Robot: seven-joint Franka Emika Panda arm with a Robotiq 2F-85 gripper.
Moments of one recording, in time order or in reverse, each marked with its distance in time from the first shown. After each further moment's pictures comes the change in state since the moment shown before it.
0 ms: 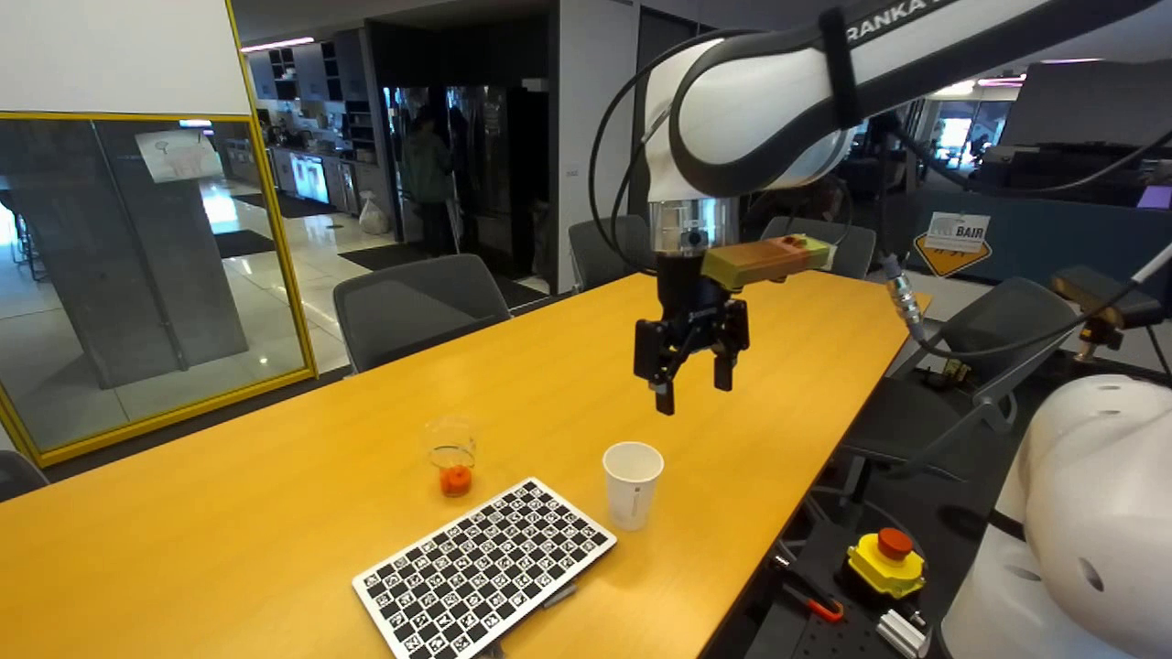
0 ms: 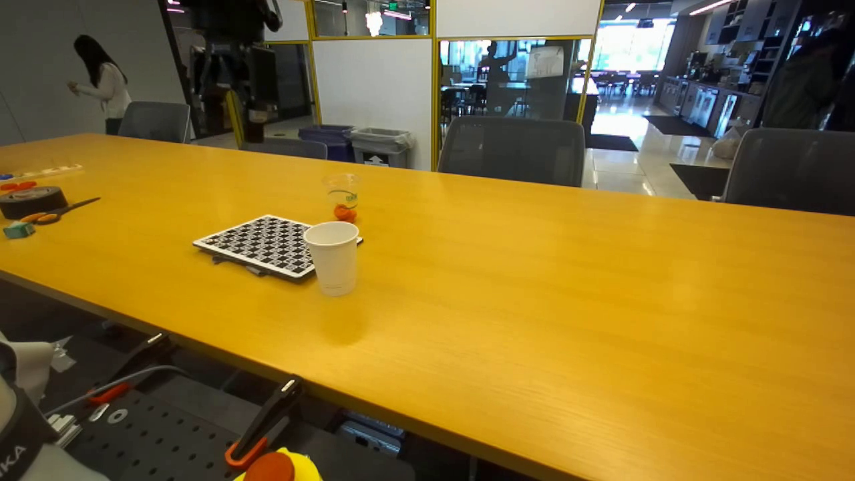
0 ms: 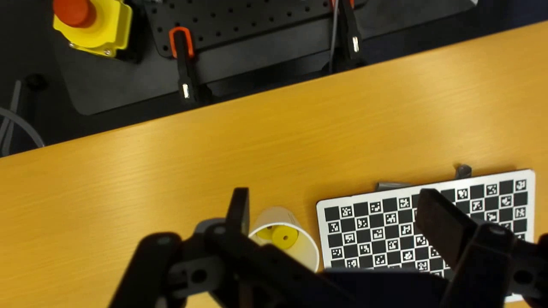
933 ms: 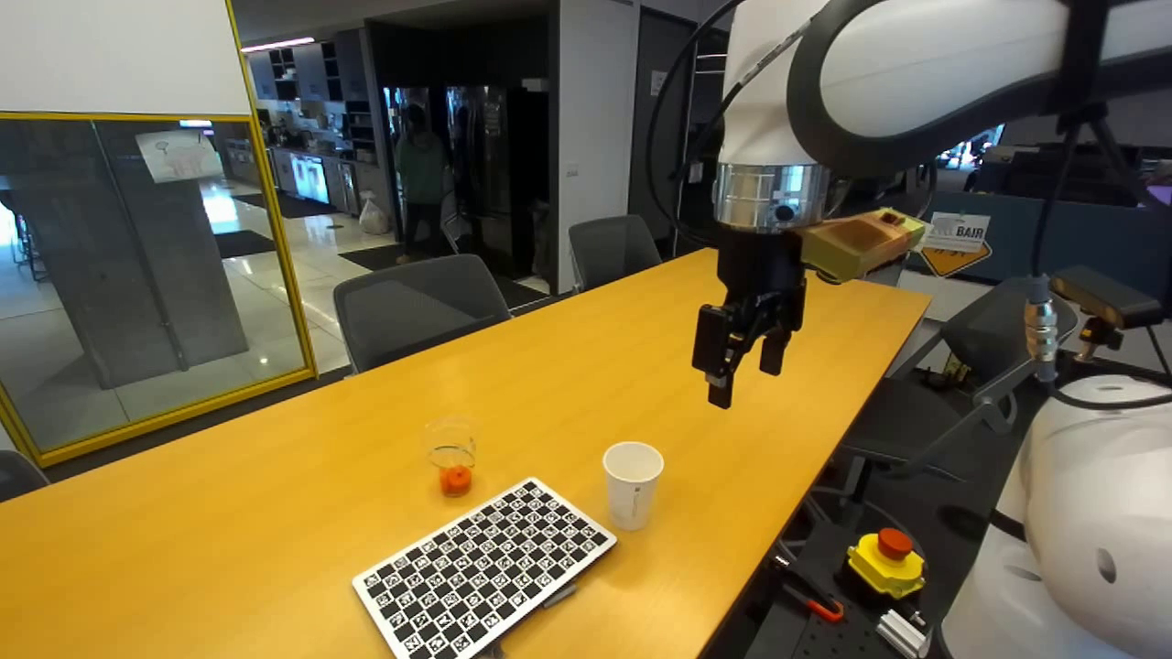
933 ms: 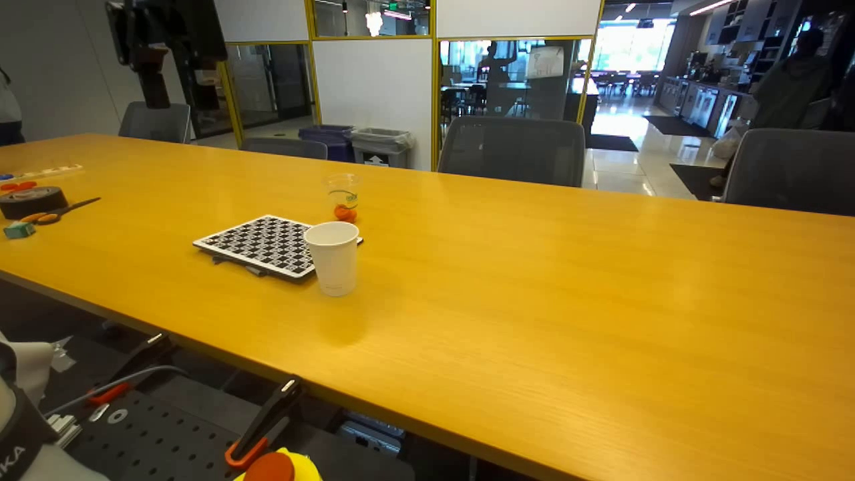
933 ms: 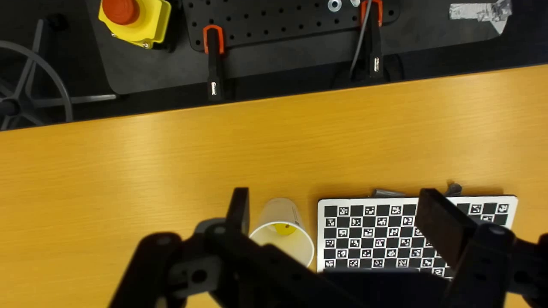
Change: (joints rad) arm -0.003 -0.348 0.069 -0.134 -0.028 -0.077 -0.060
